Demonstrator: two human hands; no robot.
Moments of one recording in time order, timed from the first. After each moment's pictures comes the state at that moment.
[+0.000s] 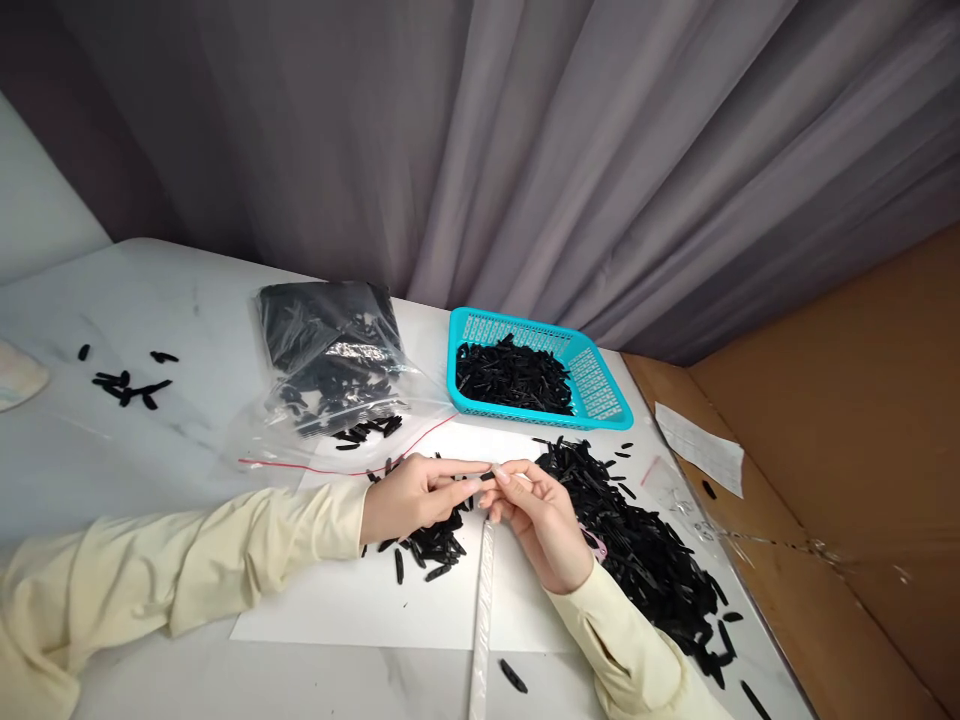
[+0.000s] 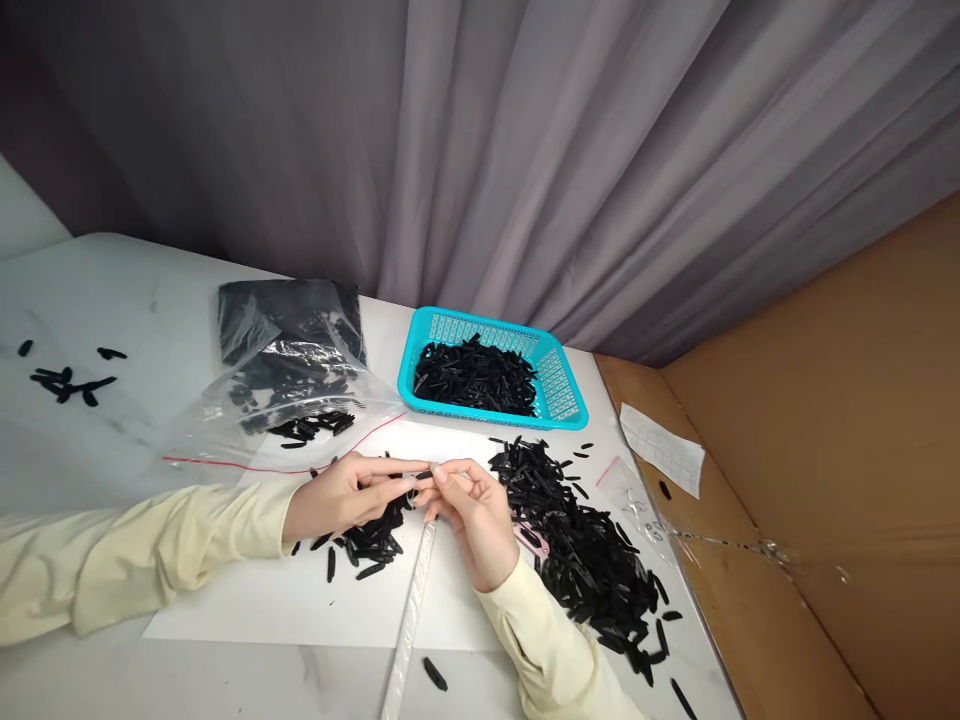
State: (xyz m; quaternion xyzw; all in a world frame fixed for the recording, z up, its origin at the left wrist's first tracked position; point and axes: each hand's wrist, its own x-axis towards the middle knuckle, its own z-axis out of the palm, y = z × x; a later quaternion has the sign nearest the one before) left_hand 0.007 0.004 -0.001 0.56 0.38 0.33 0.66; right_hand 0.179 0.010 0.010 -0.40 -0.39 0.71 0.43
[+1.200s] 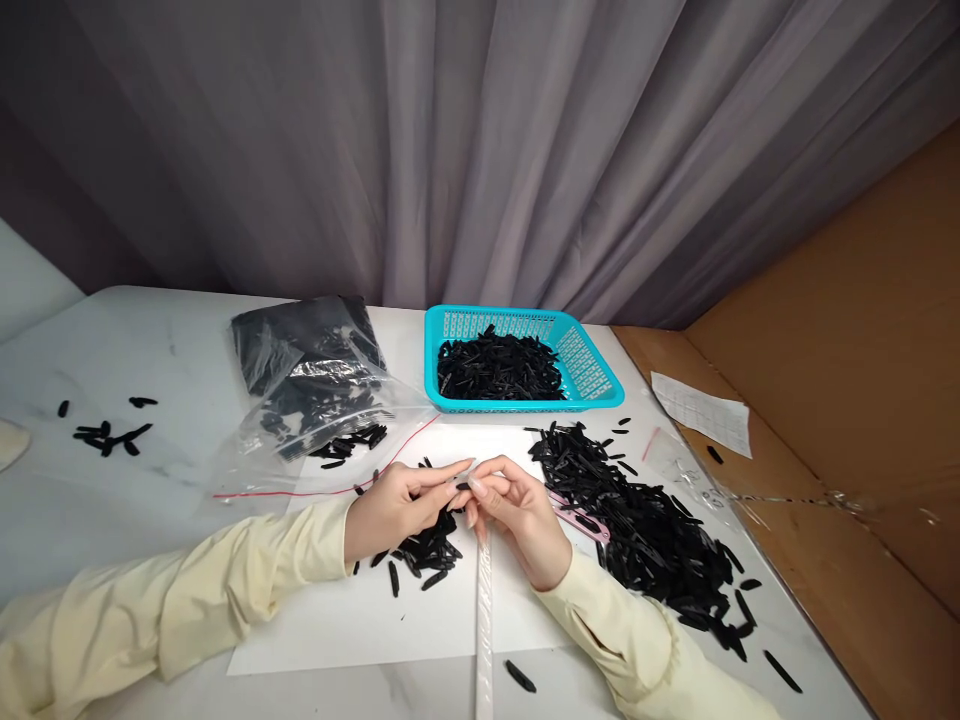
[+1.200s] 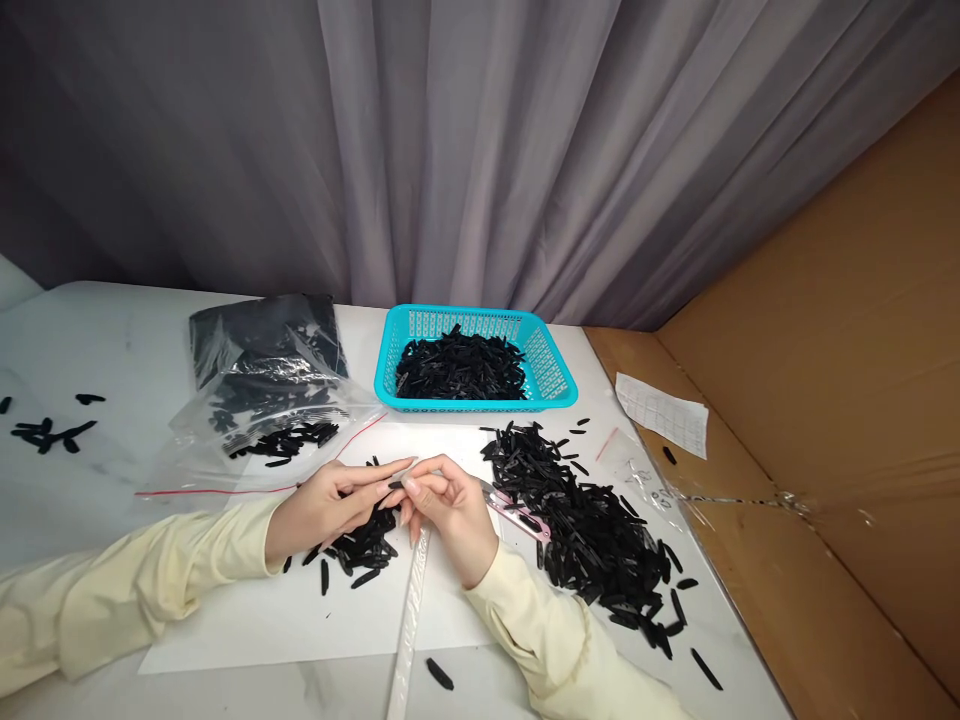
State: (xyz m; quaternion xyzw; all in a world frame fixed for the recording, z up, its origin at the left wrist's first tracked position) left_hand 0.007 0.003 0.004 0.60 0.42 0.31 0.61; right_hand 0.176 0.005 -0.006 -0.34 -0.41 0.73 0.42
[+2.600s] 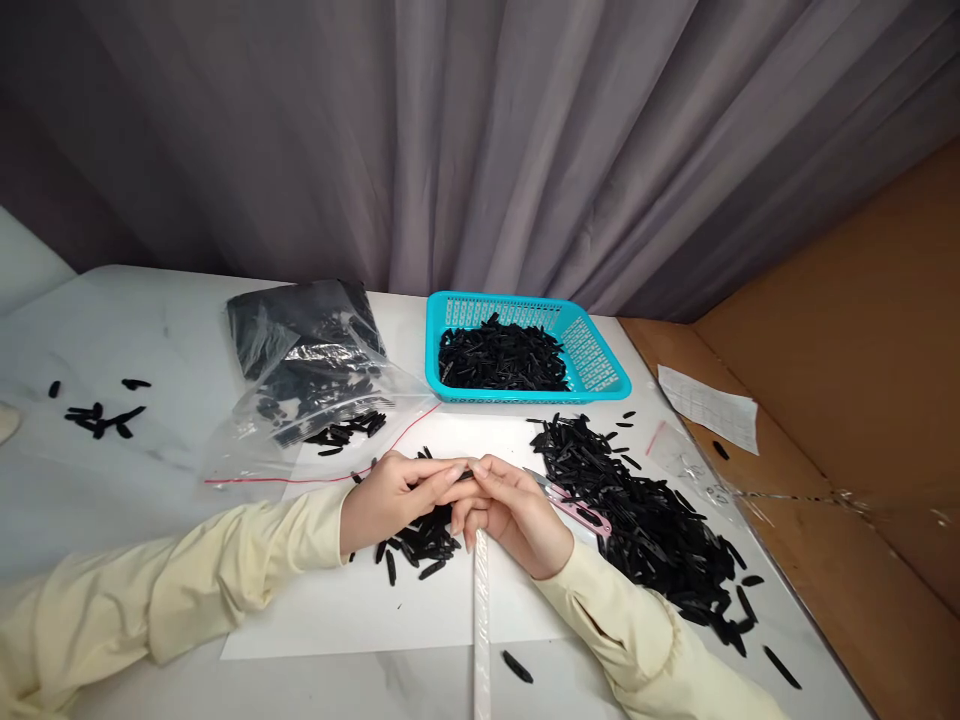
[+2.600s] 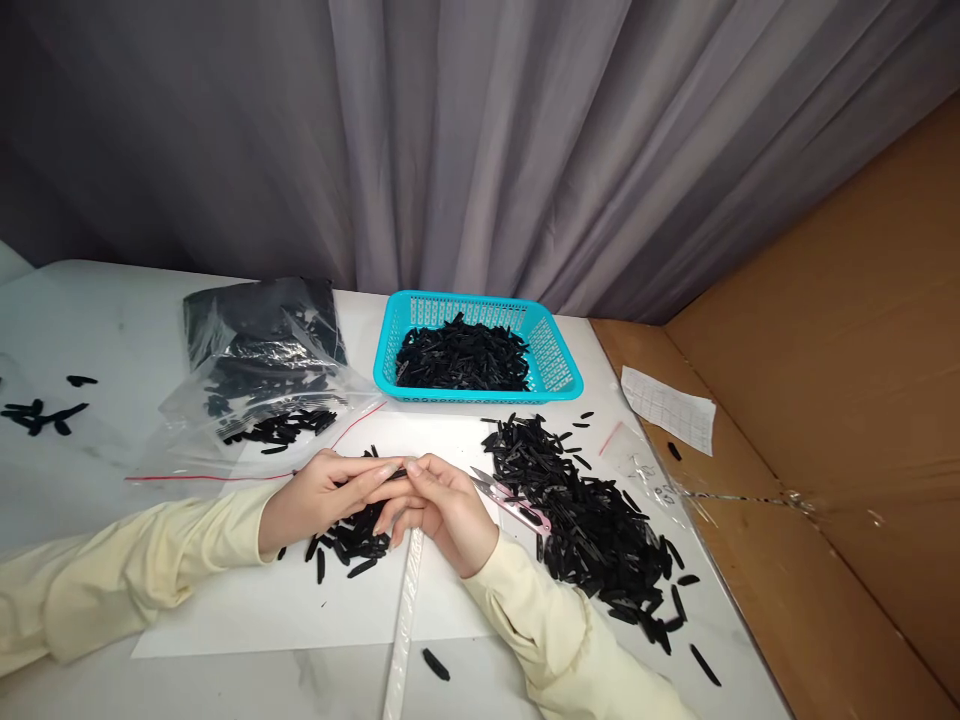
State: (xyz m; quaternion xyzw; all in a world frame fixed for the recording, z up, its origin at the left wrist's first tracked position) left_hand 0.006 0.003 0.000 0.67 0.46 0.32 0.49; right_hand 0.173 0.009 -0.004 -0.28 -0.35 0.82 0.35
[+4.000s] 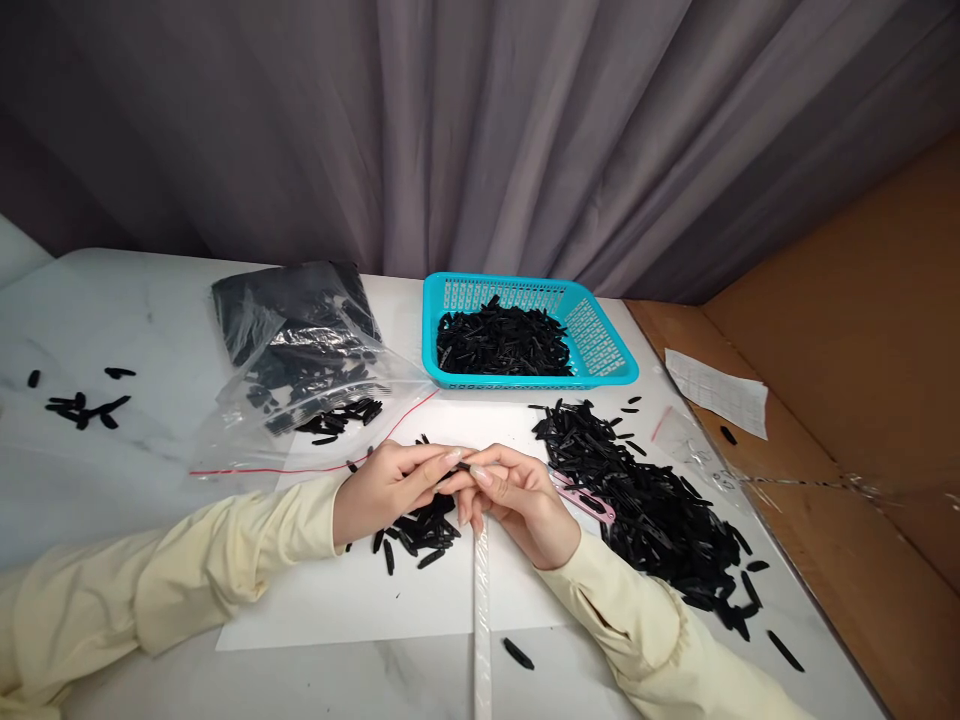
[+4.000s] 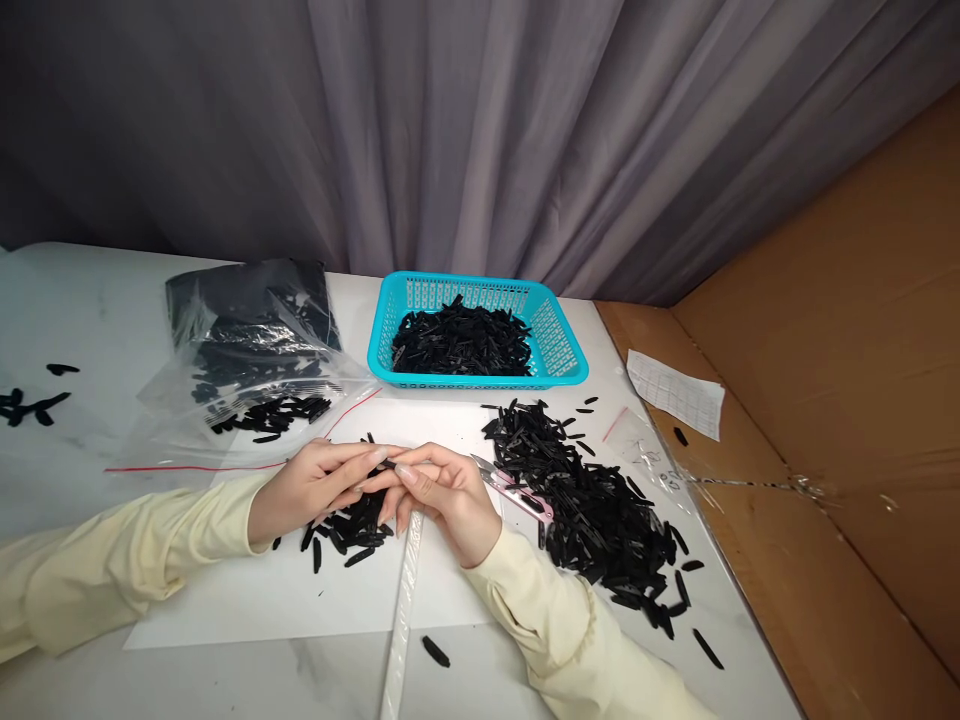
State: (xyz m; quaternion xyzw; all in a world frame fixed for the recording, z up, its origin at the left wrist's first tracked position) left_hand 0.007 0.003 0.011 0.62 0.43 0.31 0.58; right_hand 0.180 0.006 -0.006 -0.25 -0.38 0.80 0.39
